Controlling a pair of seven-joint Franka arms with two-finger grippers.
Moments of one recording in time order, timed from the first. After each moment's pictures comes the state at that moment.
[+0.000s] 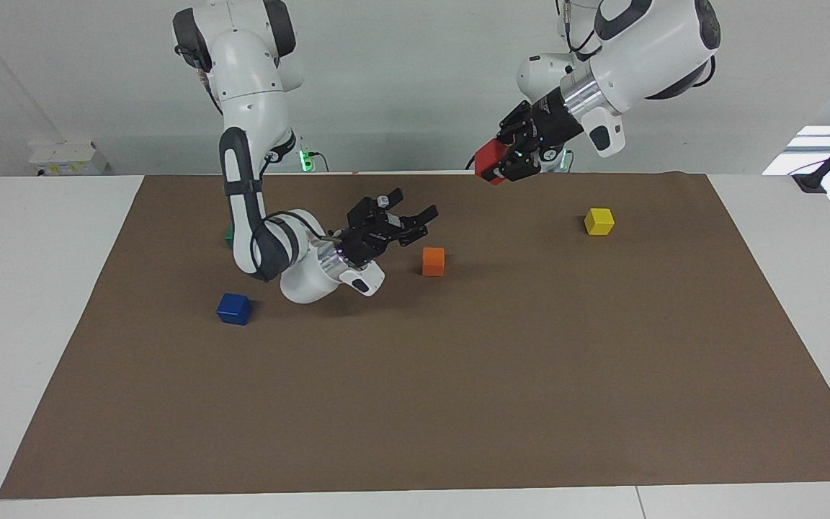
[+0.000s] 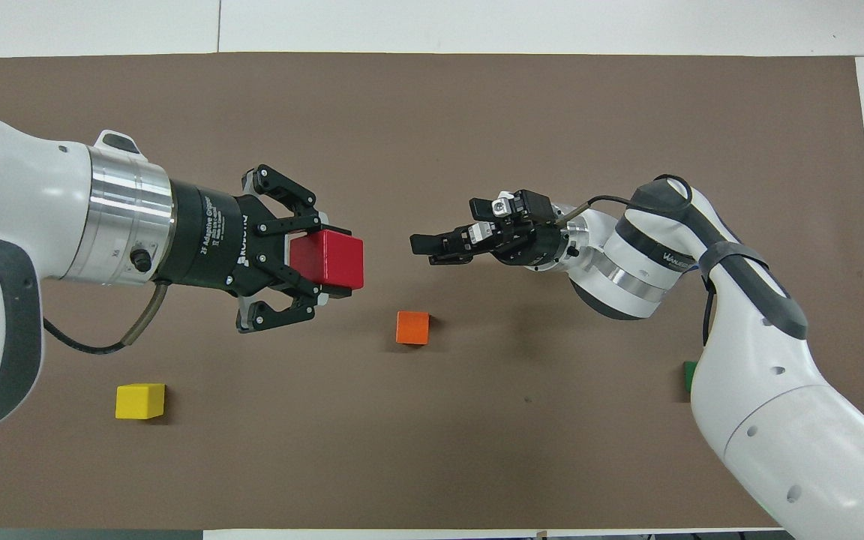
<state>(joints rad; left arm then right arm) -0.14 -0.05 -0.22 -1.71 -0.73 1.82 -1.84 0.28 0.53 0.00 -1.92 2.23 1.12 -0.63</state>
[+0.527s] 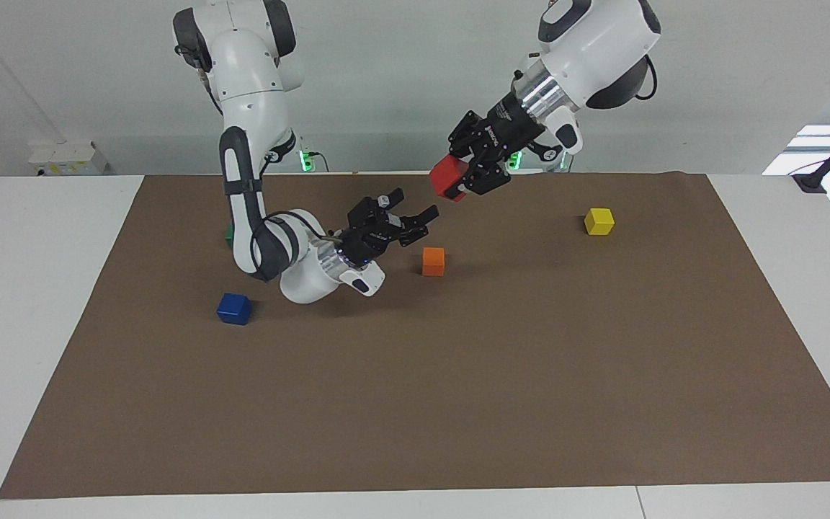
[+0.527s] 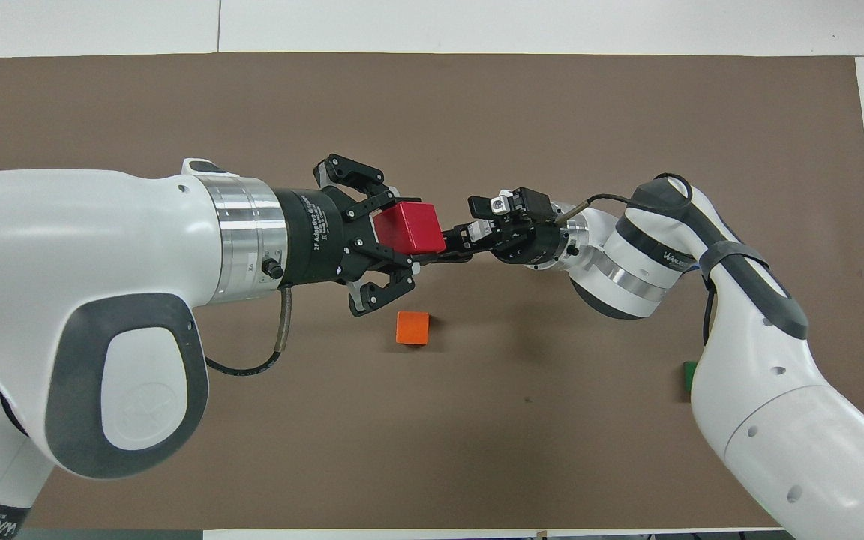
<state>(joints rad) -0.31 -0.05 -0.22 -1.82 -0.73 2.20 -1.99 0.28 0.53 0.00 -1.91 2.23 1.13 -0.63</state>
